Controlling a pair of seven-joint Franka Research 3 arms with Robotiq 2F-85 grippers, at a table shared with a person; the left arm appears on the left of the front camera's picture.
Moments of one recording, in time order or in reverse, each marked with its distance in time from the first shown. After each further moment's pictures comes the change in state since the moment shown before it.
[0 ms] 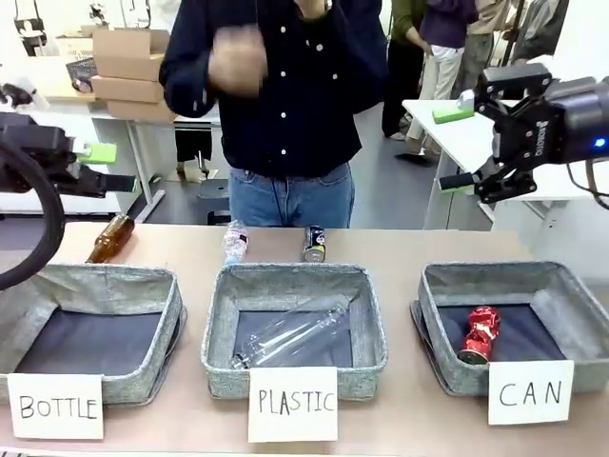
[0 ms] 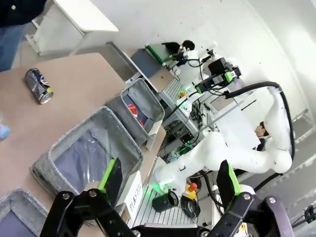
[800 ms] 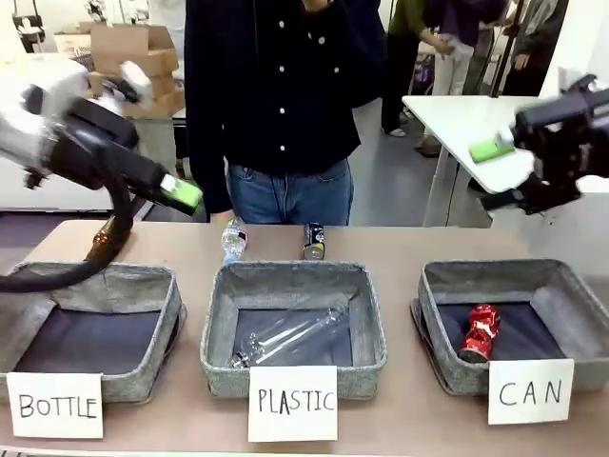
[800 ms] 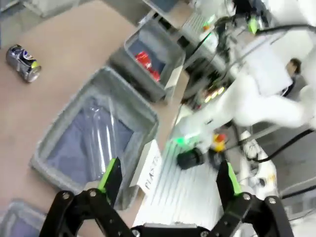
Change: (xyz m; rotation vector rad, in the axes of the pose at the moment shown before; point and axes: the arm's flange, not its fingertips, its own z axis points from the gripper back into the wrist) left arm 0.016 -0.012 -0.083 0.062 0.323 -0.103; right arm -0.006 -0.014 0.027 -0.106 0.050 0.165
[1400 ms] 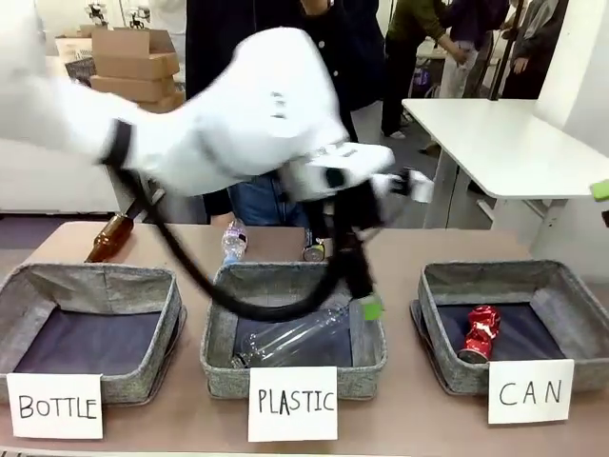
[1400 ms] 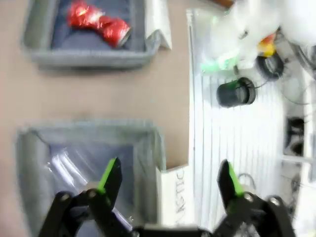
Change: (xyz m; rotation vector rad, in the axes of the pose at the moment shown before) left arm 0.050 -0.049 -0.284 0.080 0.667 -0.437; right arm 0.004 -0.088 0.132 -0.324 -0.094 0.137
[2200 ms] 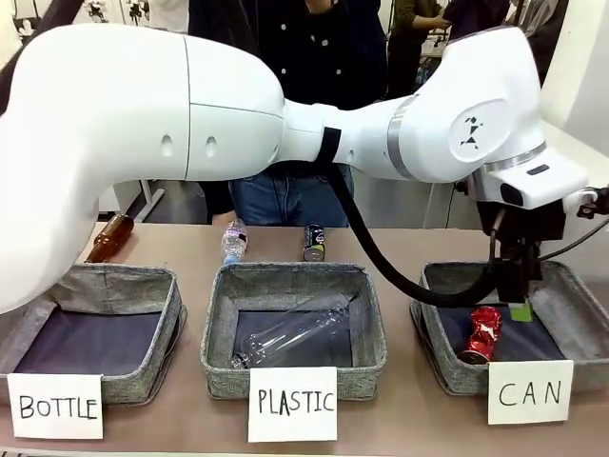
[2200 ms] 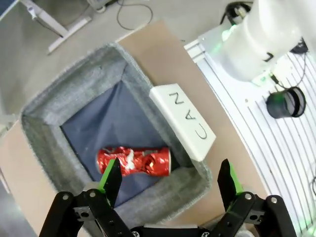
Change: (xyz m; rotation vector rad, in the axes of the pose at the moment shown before) left arm 0.232 0.005 -0.115 0.022 0.126 -0.691; right arm -0.055 -0.058 0.089 -0.033 -0.189 0.018
